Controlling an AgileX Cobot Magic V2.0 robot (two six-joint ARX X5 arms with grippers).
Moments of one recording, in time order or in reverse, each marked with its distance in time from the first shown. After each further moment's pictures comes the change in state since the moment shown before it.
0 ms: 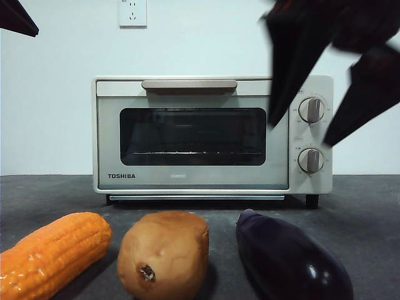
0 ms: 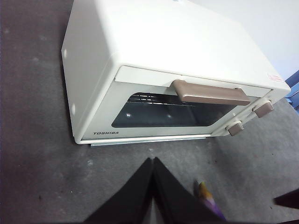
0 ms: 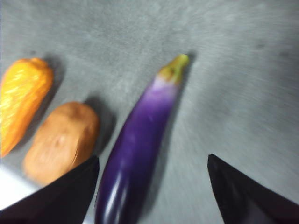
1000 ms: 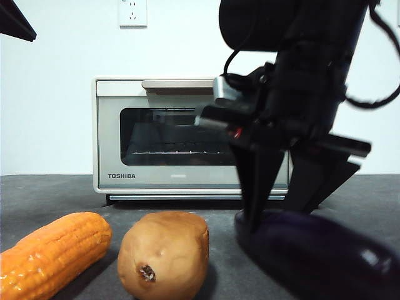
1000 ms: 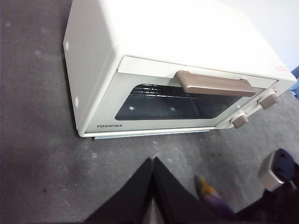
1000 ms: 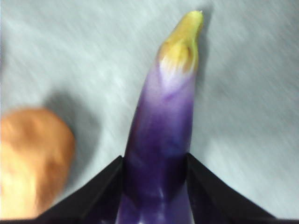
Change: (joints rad) left arm -0.003 0.000 0.000 -0.030 0.000 0.026; right arm 0.074 0.307 0.034 0.061 0.019 0.075
